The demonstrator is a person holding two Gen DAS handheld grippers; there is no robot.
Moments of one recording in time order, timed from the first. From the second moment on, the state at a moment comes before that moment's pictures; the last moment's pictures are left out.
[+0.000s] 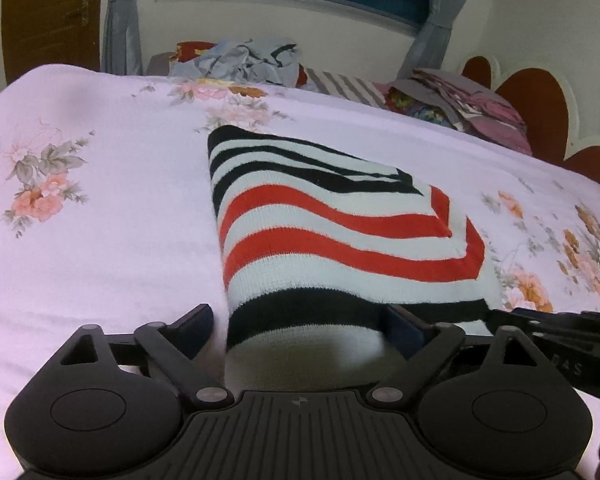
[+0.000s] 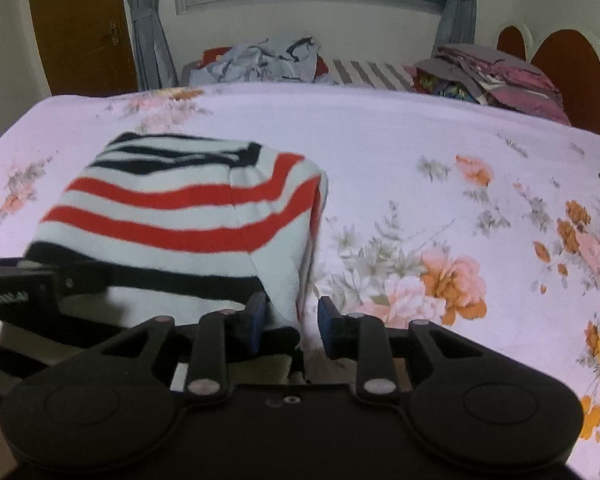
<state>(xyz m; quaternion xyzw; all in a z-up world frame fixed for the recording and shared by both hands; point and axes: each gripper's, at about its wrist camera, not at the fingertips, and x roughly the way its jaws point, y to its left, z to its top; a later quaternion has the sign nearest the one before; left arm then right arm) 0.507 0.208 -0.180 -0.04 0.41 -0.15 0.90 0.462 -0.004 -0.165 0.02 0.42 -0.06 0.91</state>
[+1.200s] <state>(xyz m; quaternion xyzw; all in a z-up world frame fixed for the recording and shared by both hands) 0.354 0.210 -0.091 0.01 0.41 0.01 0.91 0.368 -0.020 -0.124 0.05 0.40 0.00 0.92</state>
